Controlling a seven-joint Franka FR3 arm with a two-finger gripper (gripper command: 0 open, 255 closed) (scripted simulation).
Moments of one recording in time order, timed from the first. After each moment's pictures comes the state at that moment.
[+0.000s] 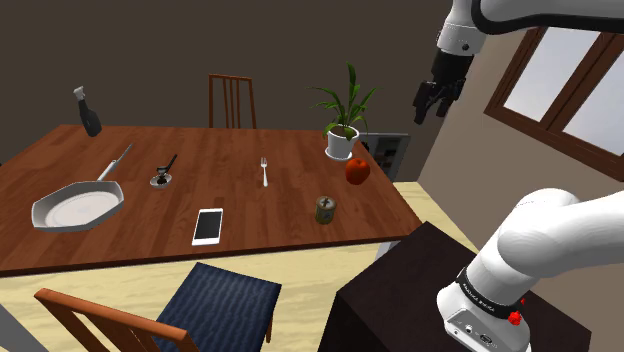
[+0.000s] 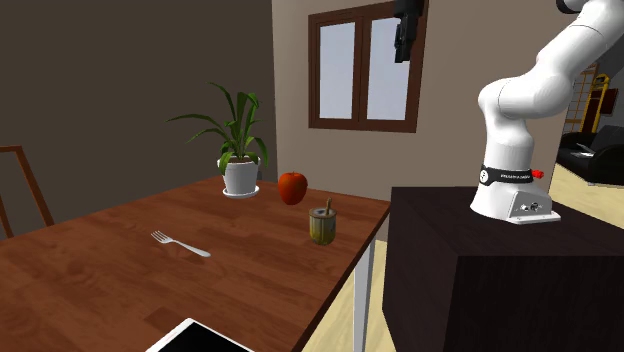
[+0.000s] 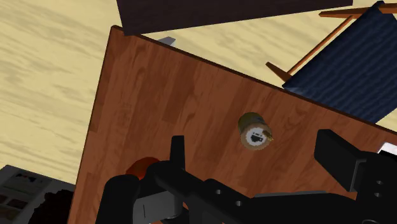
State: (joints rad) arm 0.01 -0.79 -0.06 -2.37 -0.12 1.61 0.08
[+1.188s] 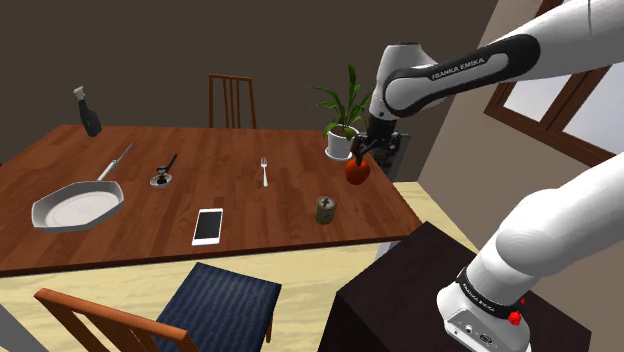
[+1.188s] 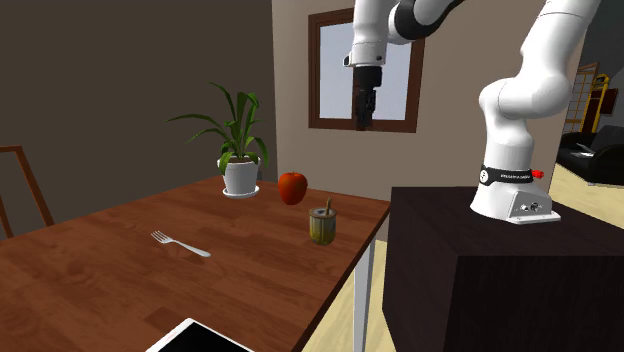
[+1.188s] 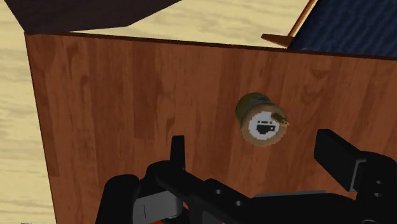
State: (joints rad) arm -0.02 -0.37 0.03 -2.52 -0.05 2.16 0.43
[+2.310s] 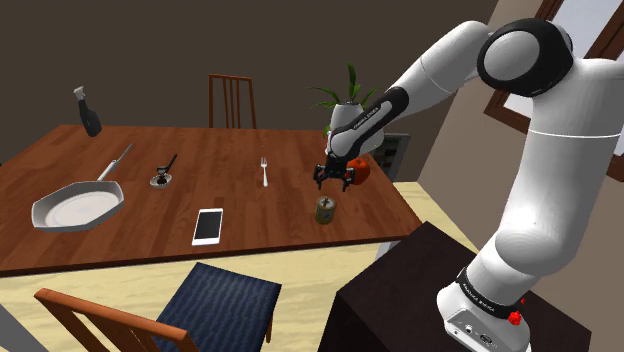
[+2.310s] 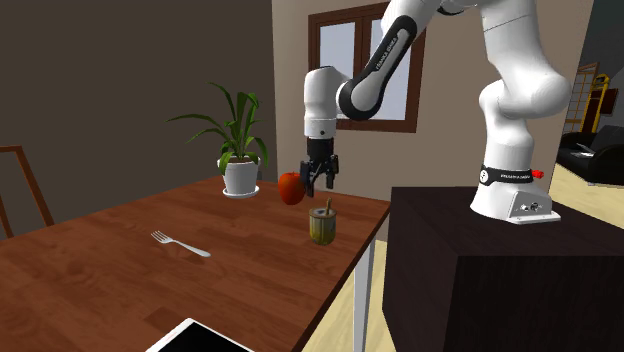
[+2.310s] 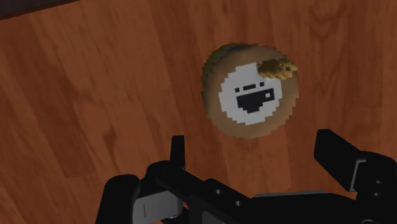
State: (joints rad) arm -0.03 0.32 0.05 -2.25 -0.05 2.56 0.75
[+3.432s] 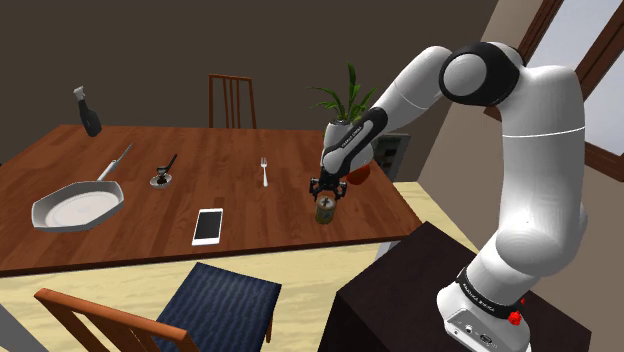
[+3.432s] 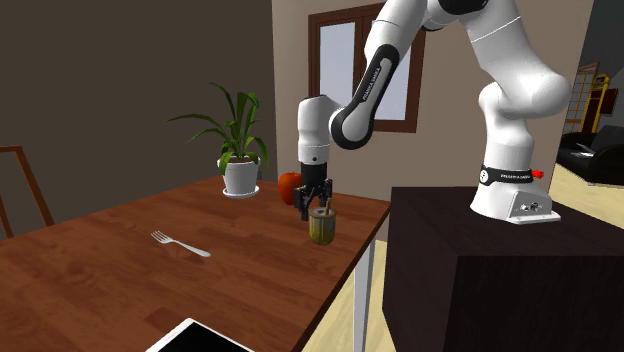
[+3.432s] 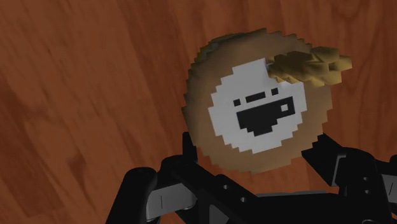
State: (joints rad) arm -0.02 0.52 0.03 -2.16 -0.04 2.67 0.80
